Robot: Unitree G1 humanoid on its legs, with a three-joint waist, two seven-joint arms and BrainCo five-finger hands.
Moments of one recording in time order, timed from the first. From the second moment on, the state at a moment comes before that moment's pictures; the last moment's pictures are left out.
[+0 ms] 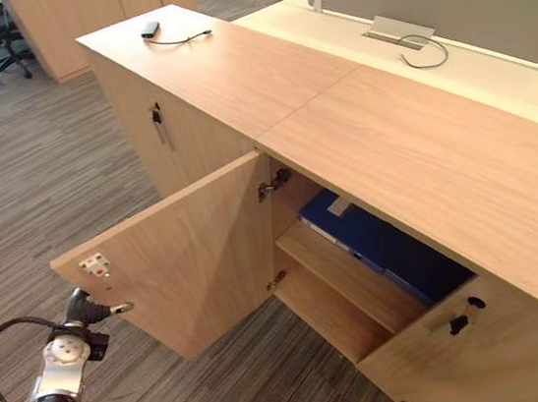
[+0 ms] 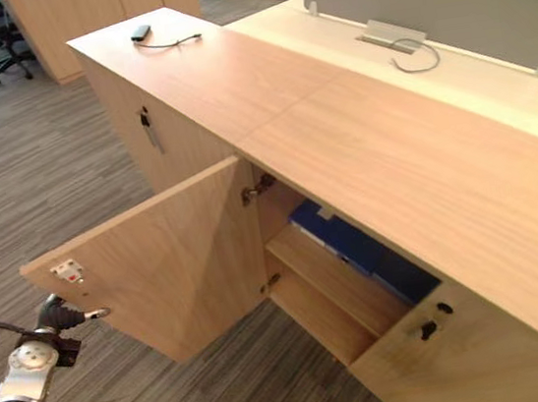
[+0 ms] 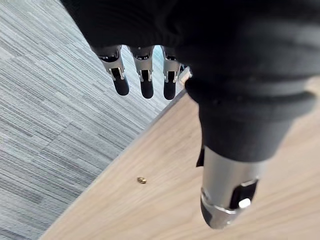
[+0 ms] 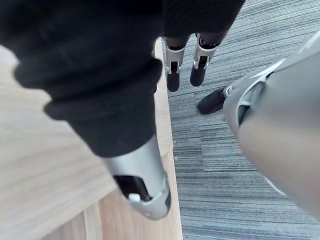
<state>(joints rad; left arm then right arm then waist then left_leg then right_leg) -0.24 0.69 -0.10 0.87 0.02 -0.14 0.01 0.07 -0.03 -0.59 1.21 0.33 -0.06 -0.01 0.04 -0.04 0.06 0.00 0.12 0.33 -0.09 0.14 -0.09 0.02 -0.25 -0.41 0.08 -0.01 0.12</state>
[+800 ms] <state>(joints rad) -0.11 0.42 -0.89 0.04 -0.11 -0.30 -0.32 0.02 -0.04 -0.41 1.25 0.25 -0.06 -0.03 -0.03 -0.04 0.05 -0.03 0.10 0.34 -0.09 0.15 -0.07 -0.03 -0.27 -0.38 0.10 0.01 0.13</state>
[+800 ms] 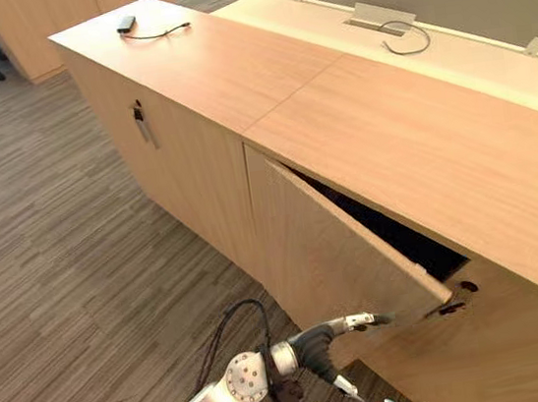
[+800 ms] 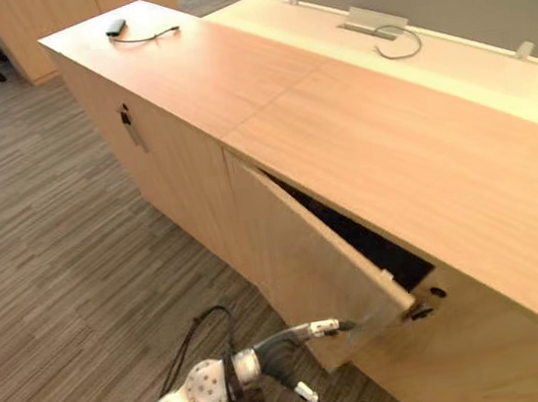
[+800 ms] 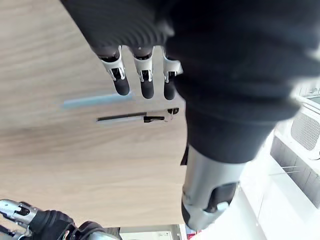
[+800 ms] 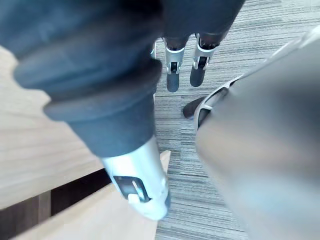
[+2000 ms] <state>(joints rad) 0.08 0.08 0.17 0.95 -0.27 -0.24 0.07 0.00 -0.10 -0.24 1.21 0.23 -0.08 -0.06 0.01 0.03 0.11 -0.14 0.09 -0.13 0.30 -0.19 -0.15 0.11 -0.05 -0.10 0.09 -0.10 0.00</state>
